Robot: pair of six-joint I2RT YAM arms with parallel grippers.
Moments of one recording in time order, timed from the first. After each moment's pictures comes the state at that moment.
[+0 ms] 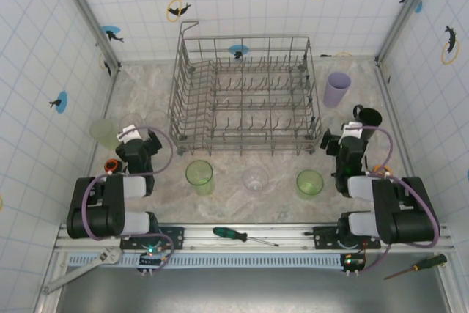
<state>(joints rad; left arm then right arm) 0.05 1.35 0.21 0.77 -0.31 -0.20 0.10 1.30 0.21 0.70 0.27 0.14</state>
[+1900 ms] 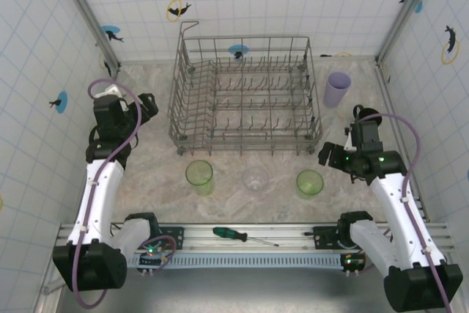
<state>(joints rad) 0.05 0.98 0.89 -0.37 0.12 -0.48 0.15 0.83 0.78 -1.01 -0.11 0.39</state>
